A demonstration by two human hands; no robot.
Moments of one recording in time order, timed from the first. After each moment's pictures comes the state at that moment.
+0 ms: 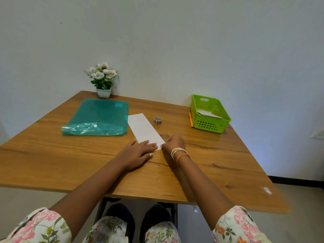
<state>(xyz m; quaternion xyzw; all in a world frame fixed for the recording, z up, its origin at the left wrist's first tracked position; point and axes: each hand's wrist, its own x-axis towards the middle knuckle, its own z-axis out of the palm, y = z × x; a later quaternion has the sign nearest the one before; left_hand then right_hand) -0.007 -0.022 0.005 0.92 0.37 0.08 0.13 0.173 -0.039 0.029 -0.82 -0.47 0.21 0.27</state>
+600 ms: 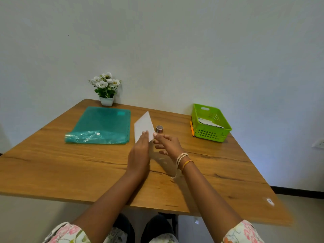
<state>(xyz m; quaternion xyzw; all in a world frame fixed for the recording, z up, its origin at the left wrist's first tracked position) 0.029 -0.049 0.018 0.74 0.52 0.42 0.07 0.149 -0.054 0.066 -0.57 -0.45 0.46 0.51</state>
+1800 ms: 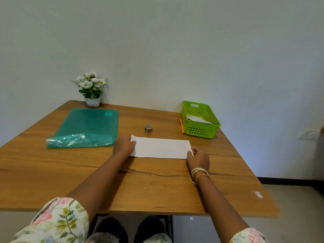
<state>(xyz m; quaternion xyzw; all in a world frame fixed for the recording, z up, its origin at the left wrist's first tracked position) 0.034 0.038 0.019 0.67 0.67 0.24 0.22 0.265 -0.088 0.006 -0.83 -0.37 0.07 0.41</state>
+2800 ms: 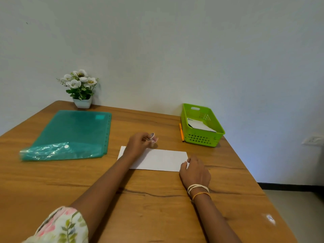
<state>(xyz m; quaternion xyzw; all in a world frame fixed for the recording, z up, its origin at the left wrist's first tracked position) 0.091 0.080 0.010 0.76 0.41 0.40 0.32 0.264 -0.065 -0.005 -0.86 -0.44 -0.06 0.25</state>
